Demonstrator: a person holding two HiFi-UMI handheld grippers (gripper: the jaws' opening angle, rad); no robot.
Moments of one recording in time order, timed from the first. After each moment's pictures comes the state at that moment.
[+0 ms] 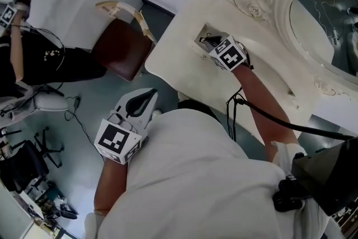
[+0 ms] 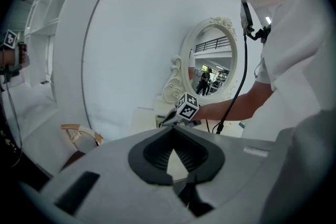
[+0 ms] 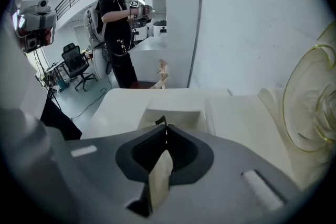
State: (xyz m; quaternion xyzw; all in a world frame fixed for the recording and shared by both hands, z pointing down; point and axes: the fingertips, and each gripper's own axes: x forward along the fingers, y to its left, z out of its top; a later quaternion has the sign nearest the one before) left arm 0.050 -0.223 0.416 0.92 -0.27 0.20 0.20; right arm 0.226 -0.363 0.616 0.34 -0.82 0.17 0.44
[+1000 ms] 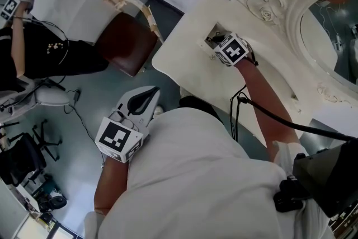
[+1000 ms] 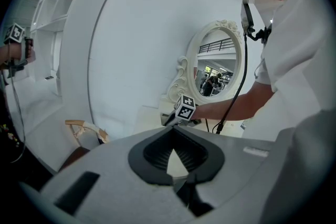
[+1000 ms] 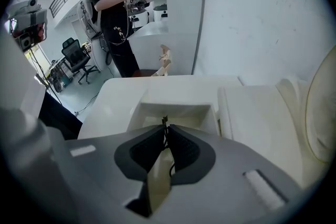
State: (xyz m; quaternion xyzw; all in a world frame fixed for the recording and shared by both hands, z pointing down) left arm 0.024 -0.233 0.421 0.91 -0.28 0.20 0.22; right arm 0.218 -0.370 0.648 0.30 -0.79 0.21 0.49
